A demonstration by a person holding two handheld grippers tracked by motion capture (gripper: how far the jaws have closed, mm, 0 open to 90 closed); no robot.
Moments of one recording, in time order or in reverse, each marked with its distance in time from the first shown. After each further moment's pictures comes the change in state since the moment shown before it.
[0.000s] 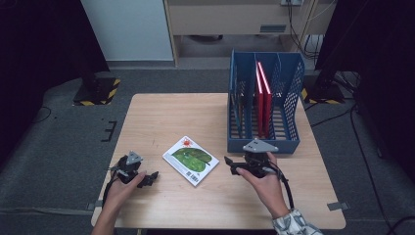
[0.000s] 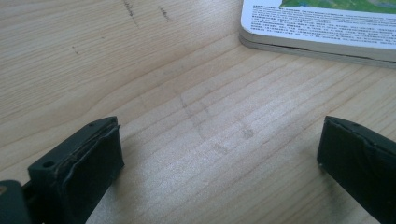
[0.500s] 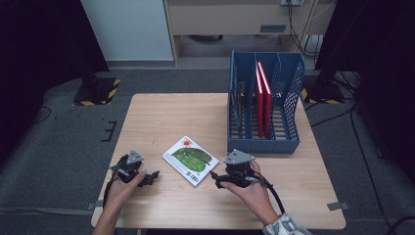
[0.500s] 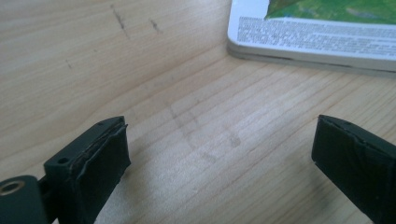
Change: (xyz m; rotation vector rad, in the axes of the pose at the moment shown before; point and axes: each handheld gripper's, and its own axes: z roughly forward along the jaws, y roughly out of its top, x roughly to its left) left arm -0.005 0.007 -0.004 -0.022 -0.014 0.023; right arm 0.044 -0.013 0.023 0.093 0.054 -0.120
